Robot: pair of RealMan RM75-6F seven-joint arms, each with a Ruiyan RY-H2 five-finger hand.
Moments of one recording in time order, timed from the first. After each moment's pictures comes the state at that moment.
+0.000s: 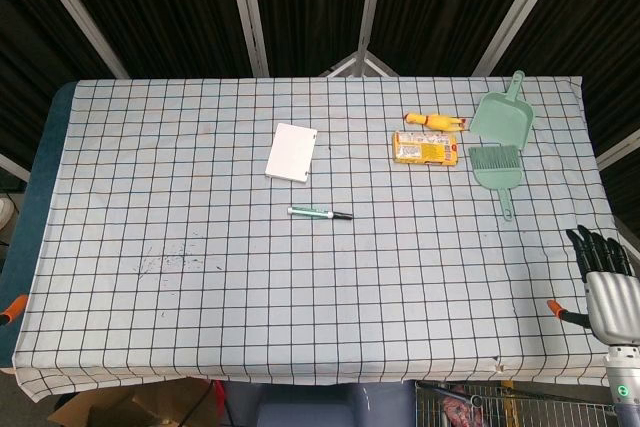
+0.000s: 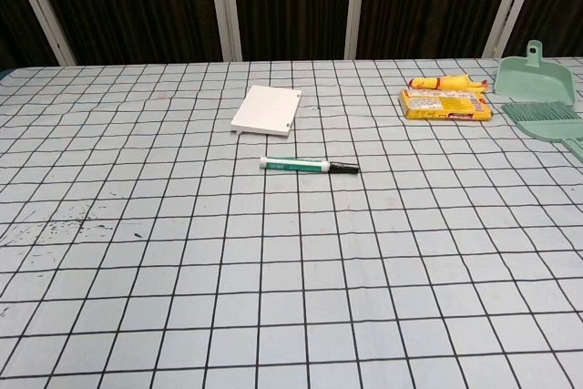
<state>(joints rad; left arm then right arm) 0.01 -1.05 -0.07 -1.68 1.48 1.62 0.09 0.09 -1.13 0.09 -1.54 -1.44 1.43 0.02</state>
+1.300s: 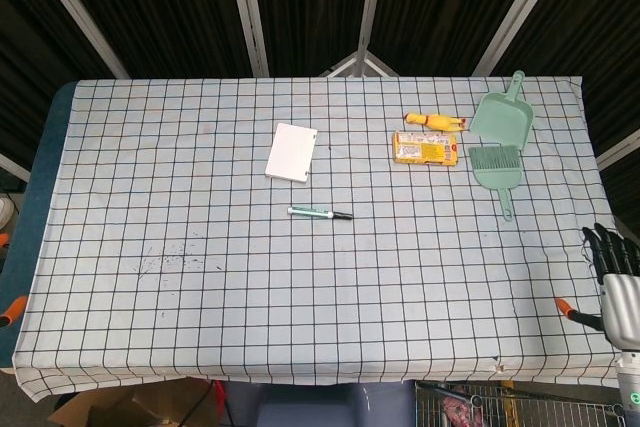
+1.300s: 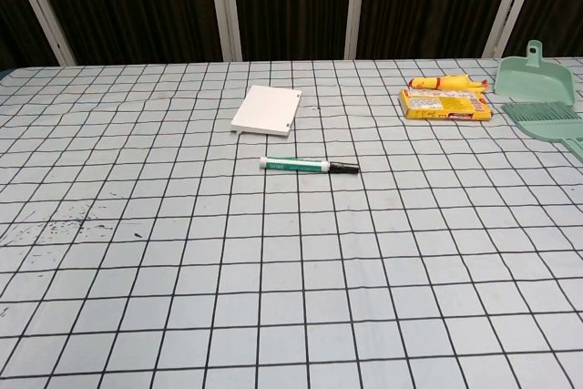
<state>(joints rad) 0.01 -1.03 -0.06 -1.70 1.47 1.59 0.09 0.06 -1.09 0.10 -1.59 -1.44 1.48 0.07</state>
